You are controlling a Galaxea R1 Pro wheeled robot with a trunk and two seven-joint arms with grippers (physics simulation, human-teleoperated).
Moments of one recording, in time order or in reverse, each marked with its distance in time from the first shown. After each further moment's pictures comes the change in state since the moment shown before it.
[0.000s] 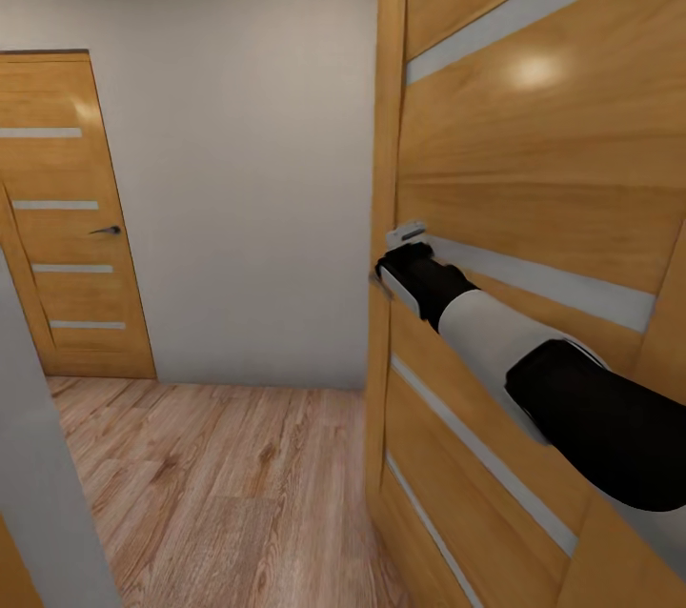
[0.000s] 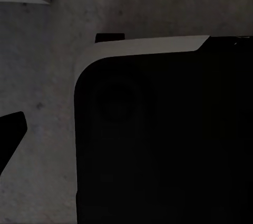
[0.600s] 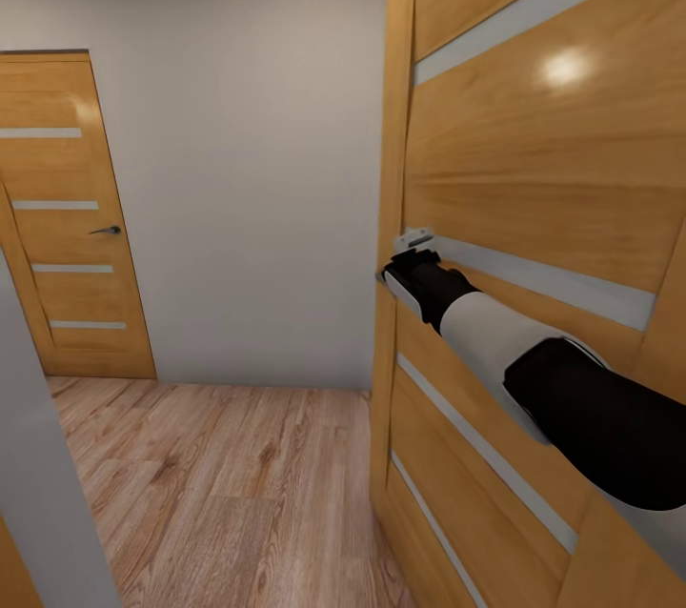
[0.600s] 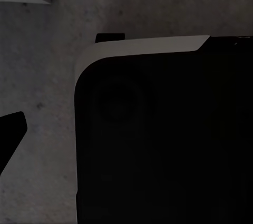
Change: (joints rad) left arm 0.000 0.000 0.000 0.000 0.000 0.000 0.001; right arm -0.002 0.000 -0.008 0.062 -0.006 -0.011 -0.020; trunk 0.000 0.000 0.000
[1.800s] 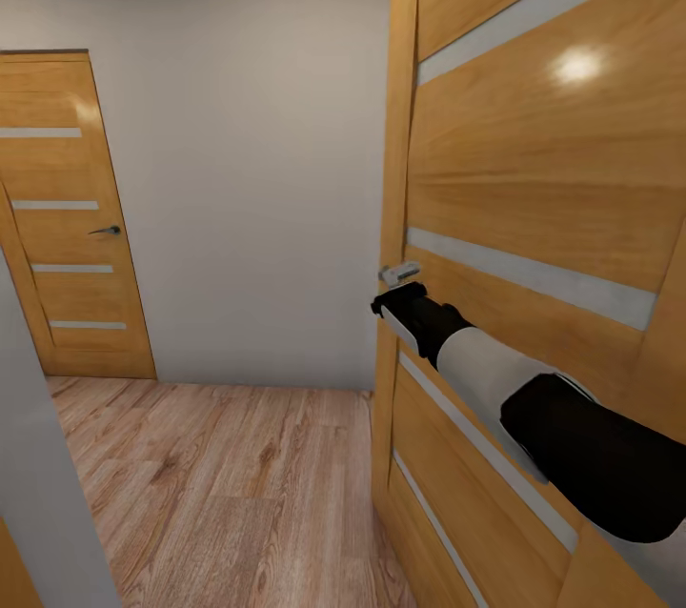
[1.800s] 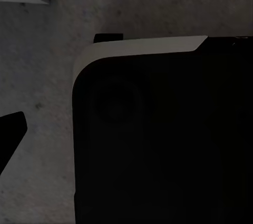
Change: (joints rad) left arm 0.000 -0.003 0.001 -0.001 0.000 0.000 0.000; right arm 0.128 0.000 -0.004 -0.036 0.012 -0.050 0.086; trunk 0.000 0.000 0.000
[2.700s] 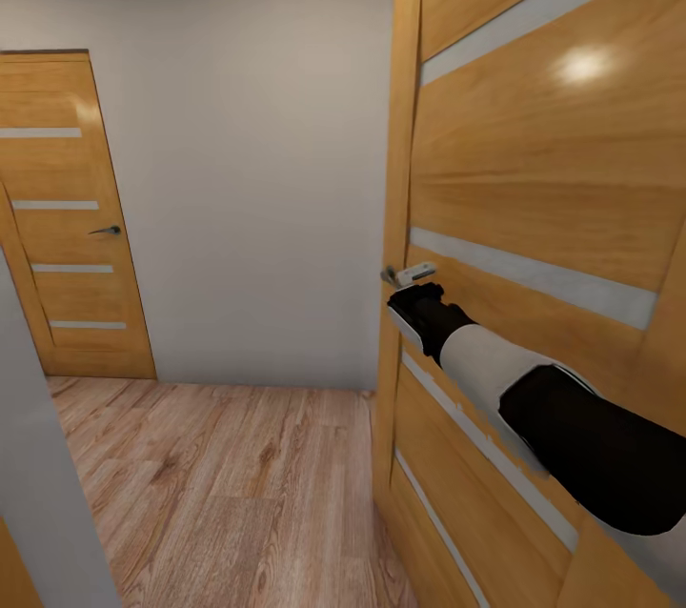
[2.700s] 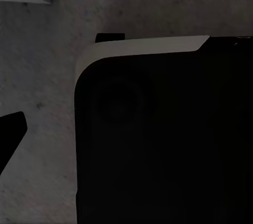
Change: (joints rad) left arm 0.000 0.003 0.000 0.000 0.001 0.000 0.000; right arm -0.025 0.000 -0.009 0.091 -0.016 -0.033 -0.126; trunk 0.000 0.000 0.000
